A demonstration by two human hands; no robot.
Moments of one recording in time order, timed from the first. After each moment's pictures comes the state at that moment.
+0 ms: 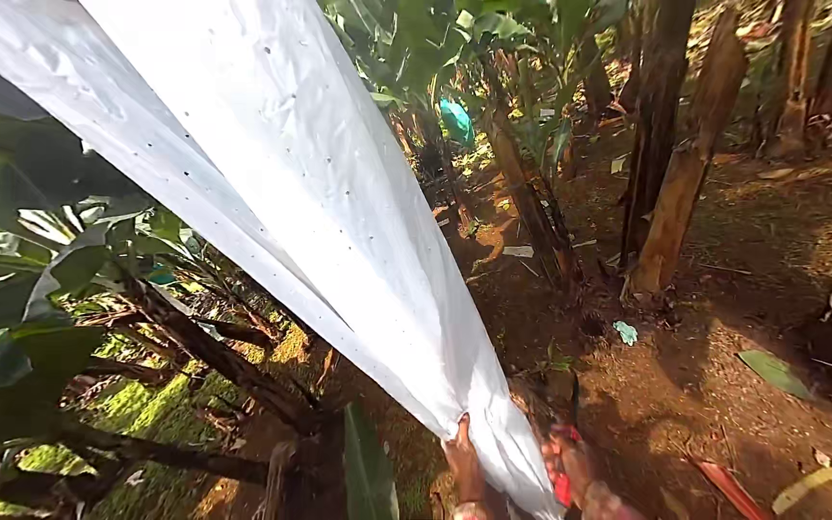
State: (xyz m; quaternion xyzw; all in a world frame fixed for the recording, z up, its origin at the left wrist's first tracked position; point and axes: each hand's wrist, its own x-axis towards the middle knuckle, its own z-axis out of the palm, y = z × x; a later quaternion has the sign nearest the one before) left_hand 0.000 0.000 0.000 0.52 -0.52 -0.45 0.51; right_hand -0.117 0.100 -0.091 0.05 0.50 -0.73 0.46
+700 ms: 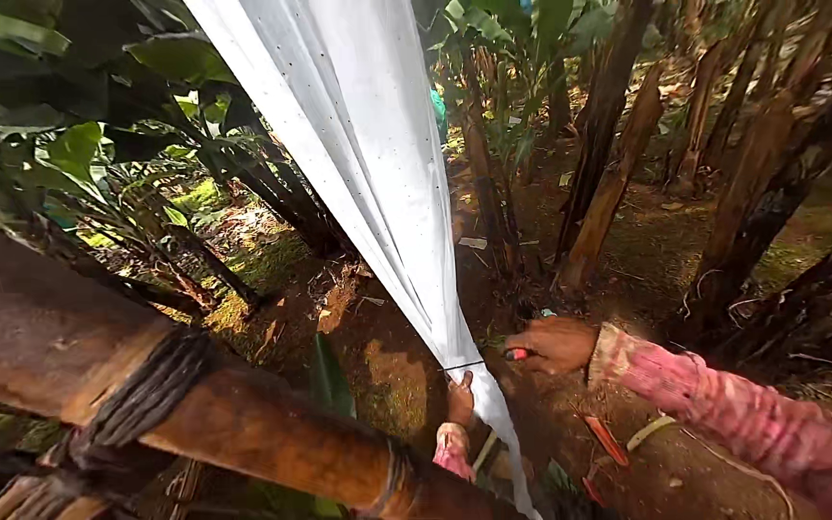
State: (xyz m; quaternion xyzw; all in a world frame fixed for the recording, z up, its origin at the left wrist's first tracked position) left_hand 0.001 0.081 -0.075 0.50 -0.61 -0.55 0.27; right_hand -0.195 0.245 0.158 -0.78 0.61 -0.09 0.14
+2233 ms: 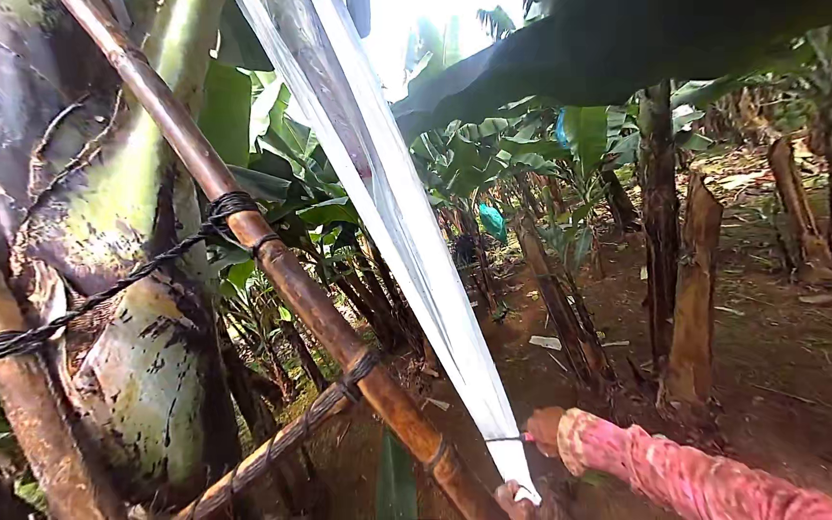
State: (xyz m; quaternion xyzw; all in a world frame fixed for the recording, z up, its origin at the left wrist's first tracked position) left_hand 0.068 0.133 -0.008 0.39 -0.79 -0.41 0.23; right_hand -0.136 0.180 0.134 -0.68 0.72 0.03 0.16
